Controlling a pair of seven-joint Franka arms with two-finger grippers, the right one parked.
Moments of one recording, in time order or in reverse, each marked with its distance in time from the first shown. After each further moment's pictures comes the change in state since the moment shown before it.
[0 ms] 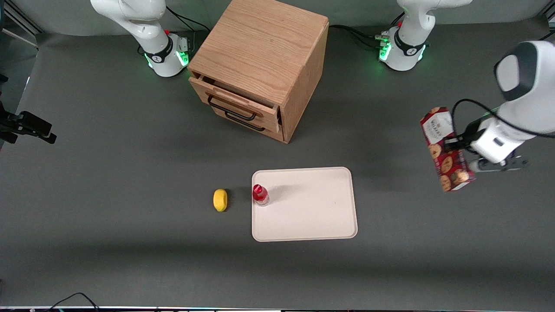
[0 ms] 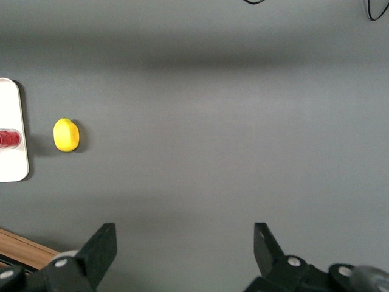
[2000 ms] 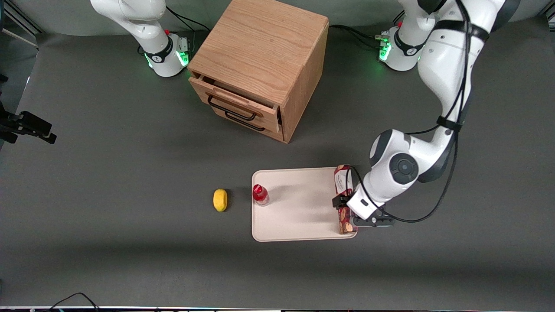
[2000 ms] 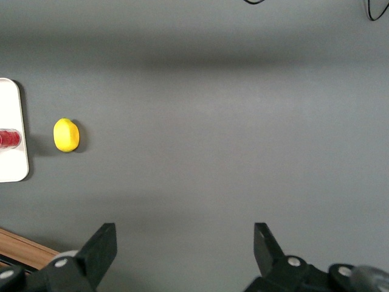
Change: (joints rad) arm -0.141 0.522 -0.164 0.279 0.133 0.464 -0.301
